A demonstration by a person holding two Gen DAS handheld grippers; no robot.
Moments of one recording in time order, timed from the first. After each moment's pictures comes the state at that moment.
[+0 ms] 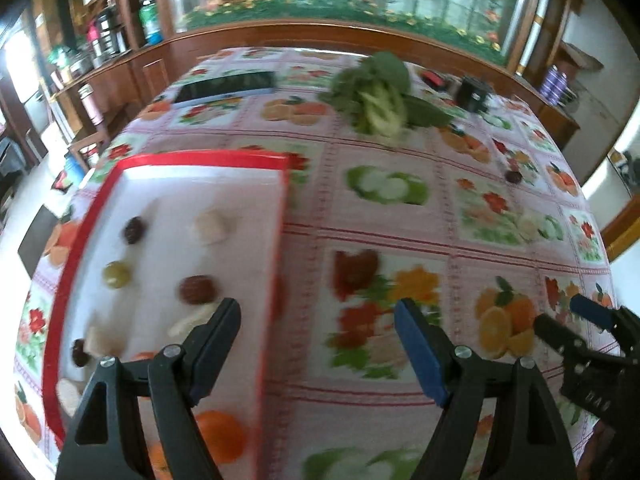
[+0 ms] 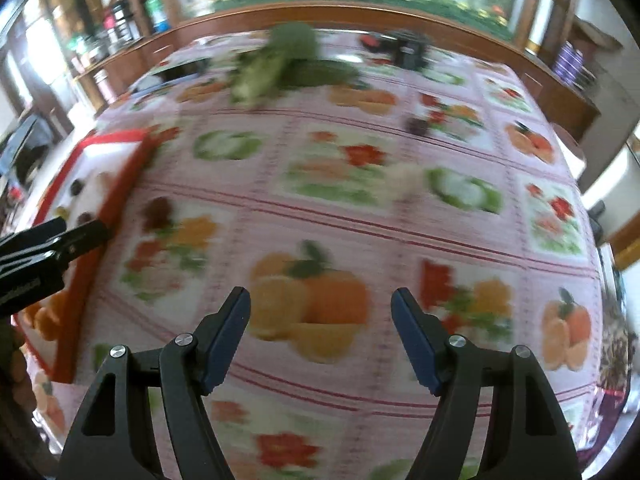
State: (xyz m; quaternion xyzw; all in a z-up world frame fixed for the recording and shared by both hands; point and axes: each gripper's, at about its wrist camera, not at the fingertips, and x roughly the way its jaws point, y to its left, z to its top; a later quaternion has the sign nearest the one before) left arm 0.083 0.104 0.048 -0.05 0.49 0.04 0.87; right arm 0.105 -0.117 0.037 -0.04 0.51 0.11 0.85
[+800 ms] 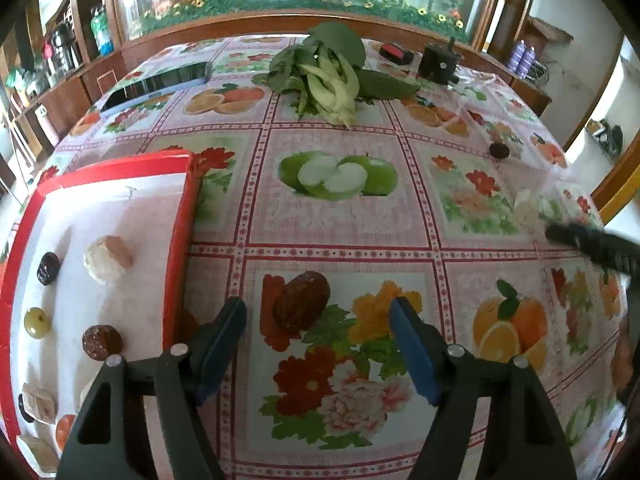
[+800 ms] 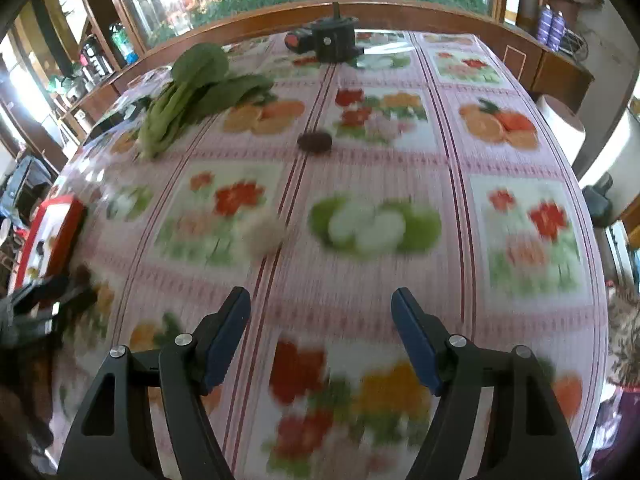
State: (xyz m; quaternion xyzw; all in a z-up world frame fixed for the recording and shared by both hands) left arm 0.119 0.081 0.008 -0.03 0.50 -0.02 0.87; right arm 0.193 -0.188 0.013 0.01 0.50 0.11 0.86
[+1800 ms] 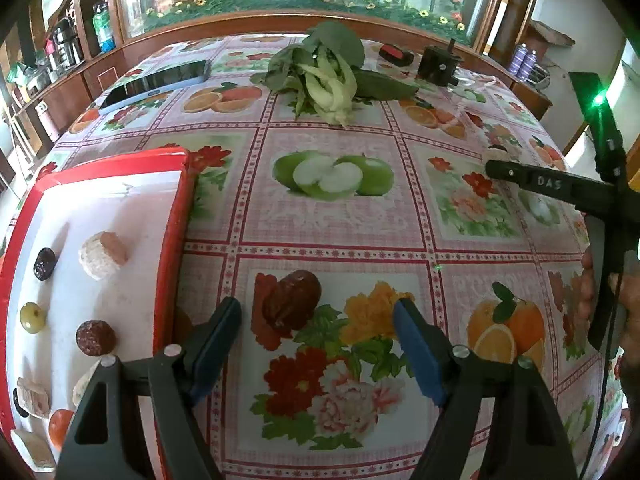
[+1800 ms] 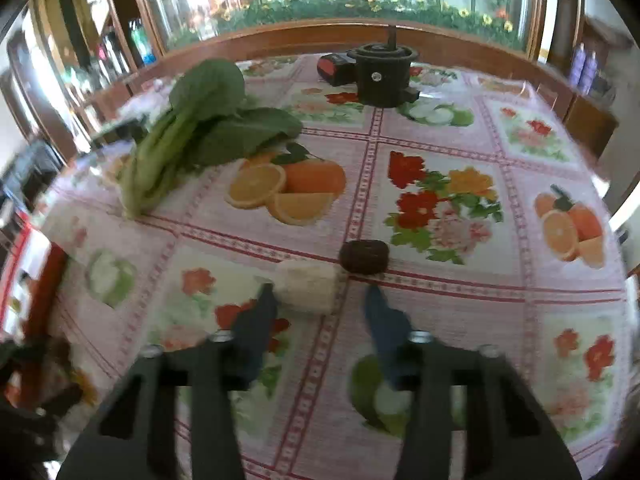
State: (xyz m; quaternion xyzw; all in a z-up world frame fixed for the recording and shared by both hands) left arm 0.119 0.081 0.008 -0.04 0.50 -0.03 0.87; right arm 0.255 -0.147 0.004 -0.04 0.47 0.13 0.87
